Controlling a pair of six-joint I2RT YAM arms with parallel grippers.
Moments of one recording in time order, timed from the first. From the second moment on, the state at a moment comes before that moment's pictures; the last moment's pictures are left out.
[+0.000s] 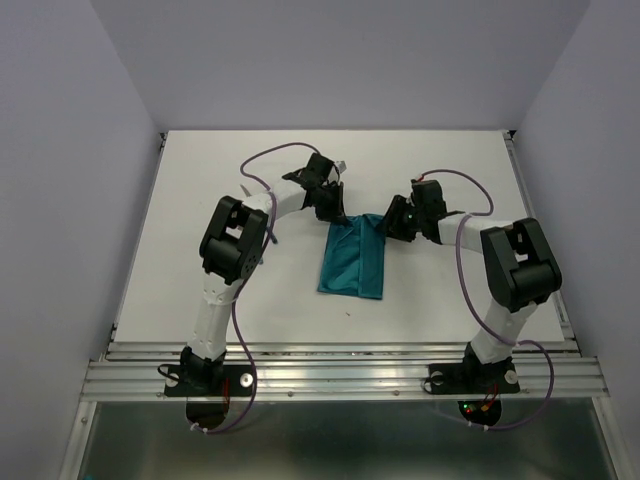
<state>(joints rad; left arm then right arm) -0.53 2.25 1.69 -0.39 0.35 -0.47 0.27 1.79 0.96 0.02 -0.25 0.64</state>
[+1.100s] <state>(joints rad) -0.58 2.33 1.84 -0.47 0.40 -0.29 0.33 1.67 0.74 0.18 -0.20 0.84</state>
